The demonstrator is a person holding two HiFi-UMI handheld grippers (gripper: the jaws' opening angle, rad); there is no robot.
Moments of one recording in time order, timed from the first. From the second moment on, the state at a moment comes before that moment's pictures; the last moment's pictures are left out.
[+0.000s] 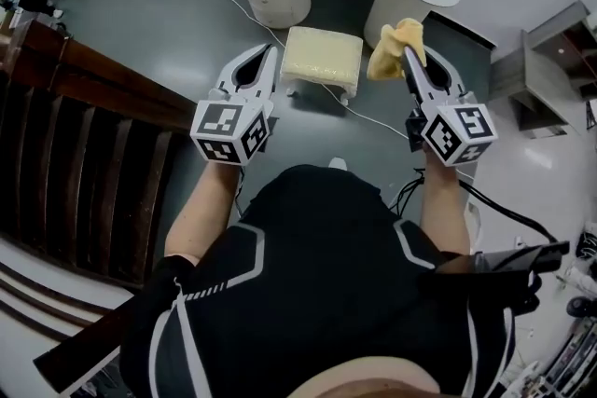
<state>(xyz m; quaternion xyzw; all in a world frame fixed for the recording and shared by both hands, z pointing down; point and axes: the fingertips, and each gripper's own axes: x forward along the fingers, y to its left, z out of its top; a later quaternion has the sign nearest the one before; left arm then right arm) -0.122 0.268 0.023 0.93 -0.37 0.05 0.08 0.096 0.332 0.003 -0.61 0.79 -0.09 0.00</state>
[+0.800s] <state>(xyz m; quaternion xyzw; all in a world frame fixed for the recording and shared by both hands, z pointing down) -0.053 0.148 0.027 0.92 -0.38 0.07 0.06 0.166 0.204 0.019 -0.59 0.80 -0.11 0.00</state>
